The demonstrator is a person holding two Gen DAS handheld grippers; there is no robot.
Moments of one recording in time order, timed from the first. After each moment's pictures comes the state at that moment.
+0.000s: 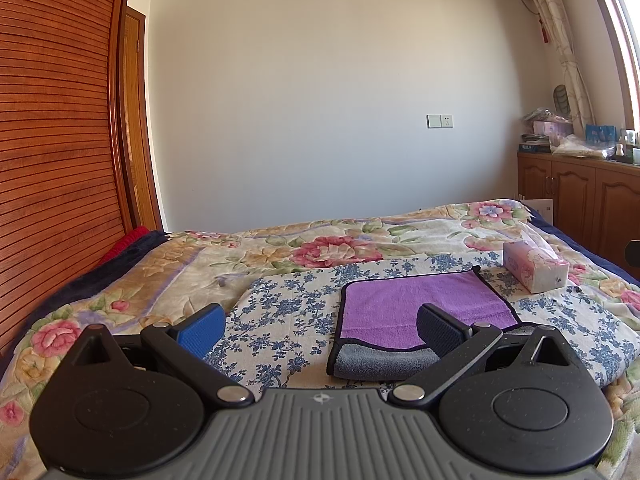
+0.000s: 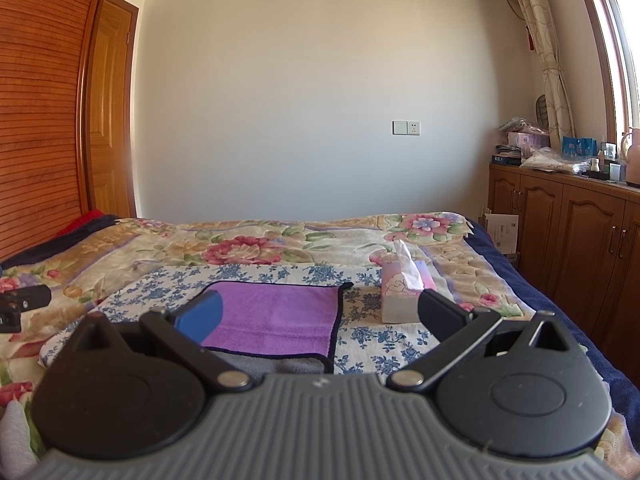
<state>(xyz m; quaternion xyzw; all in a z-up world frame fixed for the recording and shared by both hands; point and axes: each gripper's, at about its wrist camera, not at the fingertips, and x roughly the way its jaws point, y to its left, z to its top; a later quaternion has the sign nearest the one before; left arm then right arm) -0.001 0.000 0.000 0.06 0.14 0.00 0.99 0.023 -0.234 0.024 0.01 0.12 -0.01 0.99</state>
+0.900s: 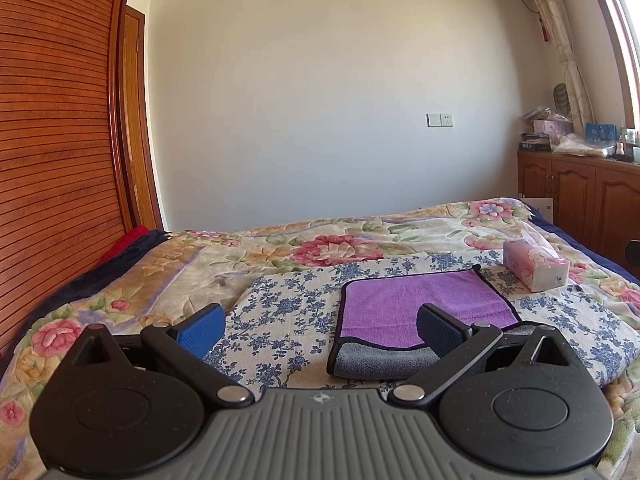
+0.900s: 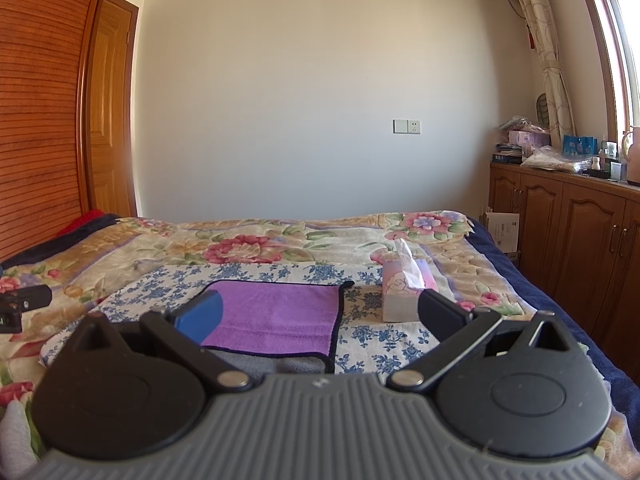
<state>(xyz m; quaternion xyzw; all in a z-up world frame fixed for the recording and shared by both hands) 0.001 -0.001 0.000 0.06 0.14 0.00 0.99 0.024 -0.233 0.023 0.01 0.12 -0.01 0.99</state>
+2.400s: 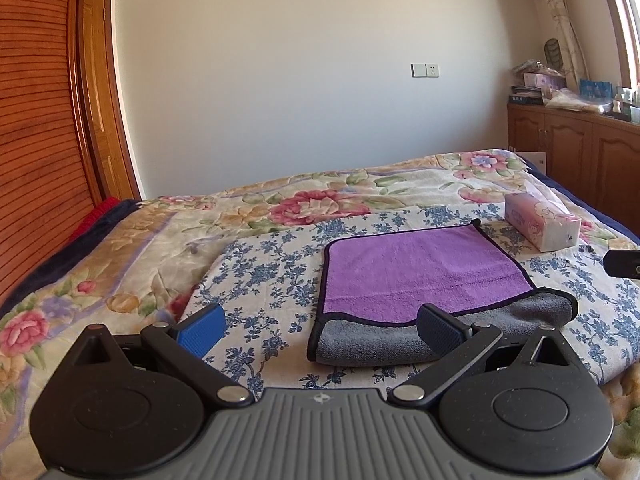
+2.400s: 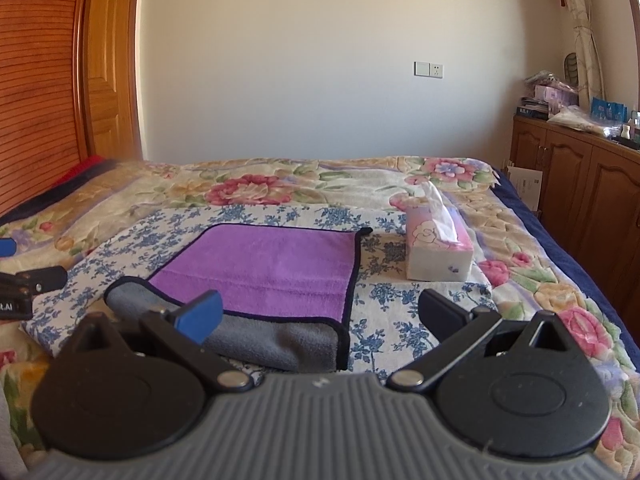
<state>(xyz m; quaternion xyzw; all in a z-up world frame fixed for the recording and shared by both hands) 0.071 -0.014 -0.030 0.08 0.21 -0.03 0.97 0.084 -0.223 -0.004 0.00 0.22 0.01 0.98</state>
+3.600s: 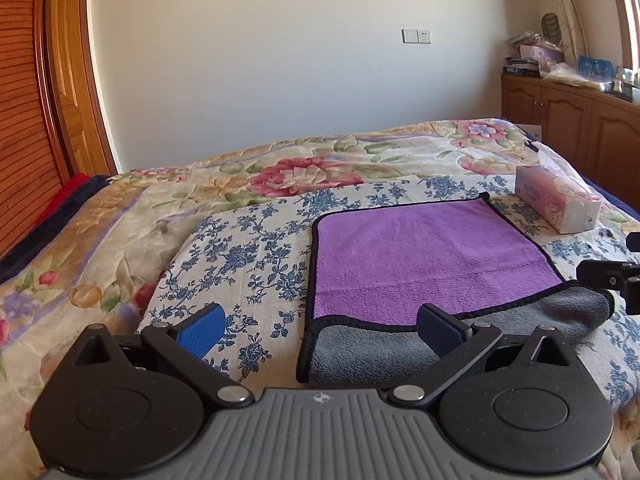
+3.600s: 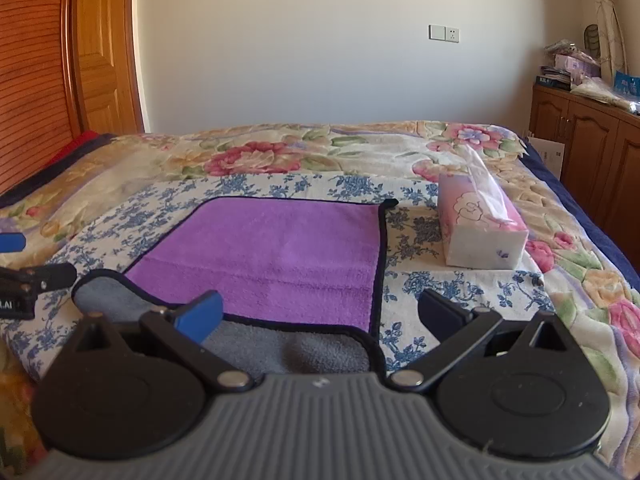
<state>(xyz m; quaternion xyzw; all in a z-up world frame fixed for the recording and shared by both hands) 0.149 -0.010 -0.055 0.08 0.26 -0.05 0.96 0.149 -0.212 -0.036 0.01 0.27 0.02 0.96</state>
